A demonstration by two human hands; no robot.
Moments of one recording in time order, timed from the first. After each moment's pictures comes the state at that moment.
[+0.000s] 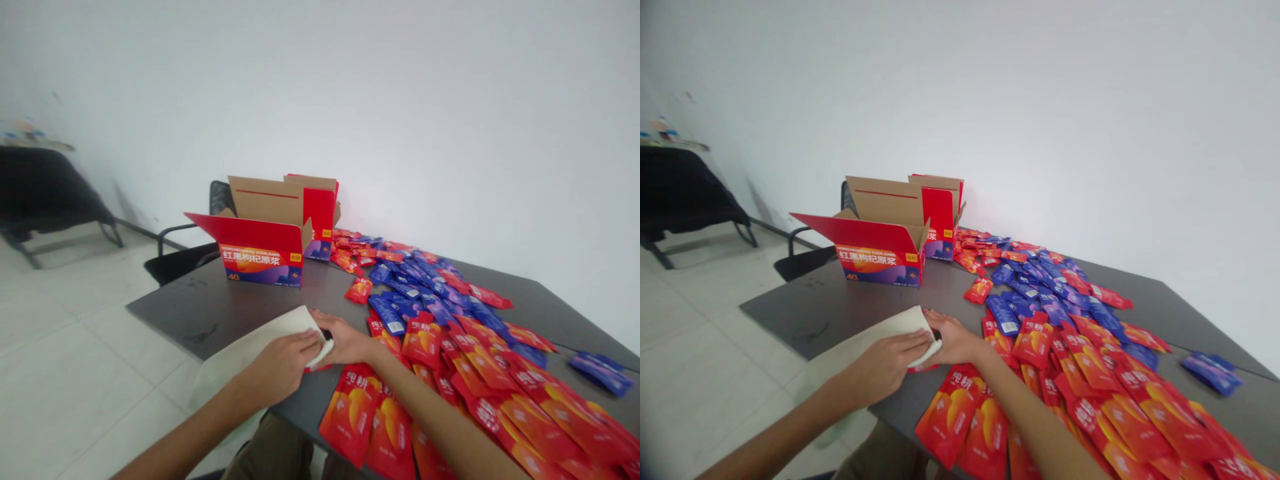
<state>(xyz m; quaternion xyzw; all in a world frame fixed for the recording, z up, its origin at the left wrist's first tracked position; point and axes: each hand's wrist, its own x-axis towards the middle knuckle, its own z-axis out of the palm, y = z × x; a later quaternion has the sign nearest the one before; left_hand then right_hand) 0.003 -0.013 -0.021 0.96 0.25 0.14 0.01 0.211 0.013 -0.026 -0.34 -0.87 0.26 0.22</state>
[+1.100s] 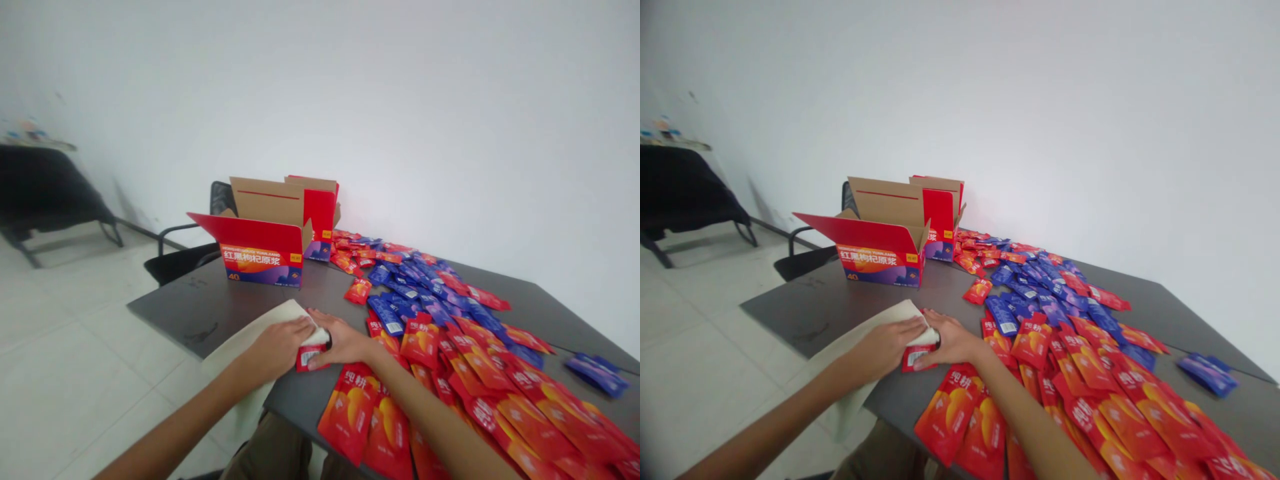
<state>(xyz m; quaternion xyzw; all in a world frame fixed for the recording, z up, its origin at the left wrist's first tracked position) 0.000 -0.004 -0.016 0.95 0.29 0.14 0.01 0.211 0.010 -0.026 -0.38 -0.86 0.27 0.21</state>
